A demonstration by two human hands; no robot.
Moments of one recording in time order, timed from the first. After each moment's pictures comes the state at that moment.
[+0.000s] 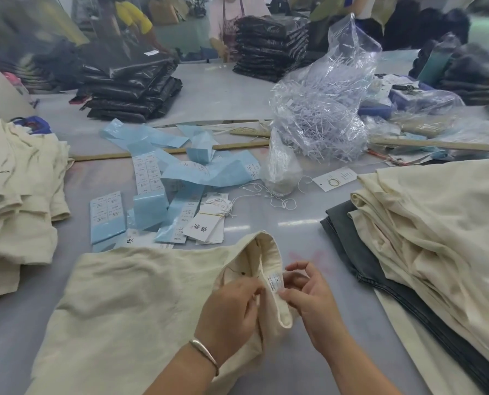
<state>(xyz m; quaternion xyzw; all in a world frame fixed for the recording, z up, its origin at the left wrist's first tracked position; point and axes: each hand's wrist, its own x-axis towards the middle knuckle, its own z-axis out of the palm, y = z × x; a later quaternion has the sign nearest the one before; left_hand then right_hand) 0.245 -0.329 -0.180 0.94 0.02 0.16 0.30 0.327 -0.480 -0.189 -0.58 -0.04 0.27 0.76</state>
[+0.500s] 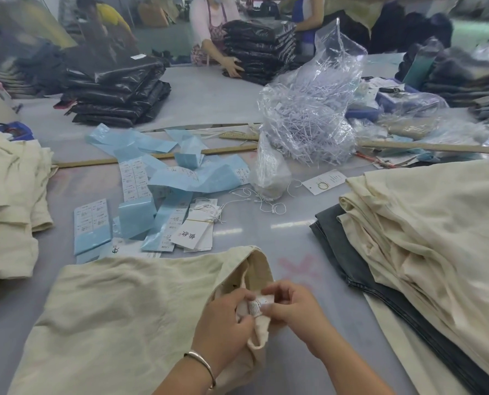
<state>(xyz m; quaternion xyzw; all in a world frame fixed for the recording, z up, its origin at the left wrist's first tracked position) 0.257 -0.336 -0.200 0.90 0.15 0.04 0.40 0.340 -0.481 -0.200 -0.71 -0.07 0.32 0.62</state>
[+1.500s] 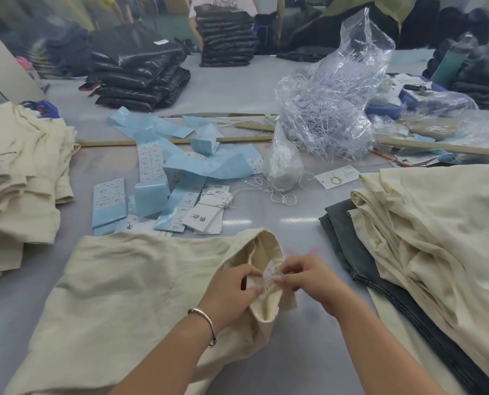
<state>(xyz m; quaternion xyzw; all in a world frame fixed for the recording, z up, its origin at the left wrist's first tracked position) 0.269 -0.332 -0.186 0.88 0.16 -0.01 0.45 0.379 -0.493 -0.182 -0.75 -0.17 0.37 0.52</state>
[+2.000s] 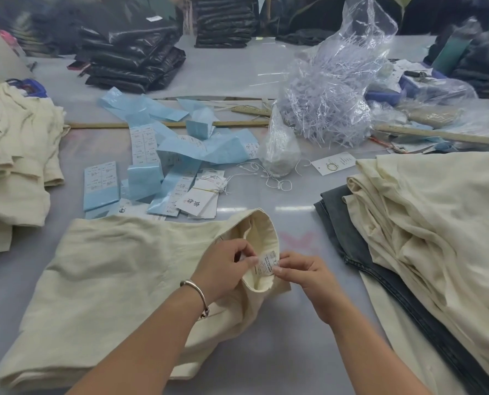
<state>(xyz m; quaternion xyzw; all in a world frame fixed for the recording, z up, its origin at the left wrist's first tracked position) 0.278 -0.329 -0.178 0.88 0.13 0.04 0.45 0.350 -0.512 -0.196 -0.66 -0.13 0.34 0.66</state>
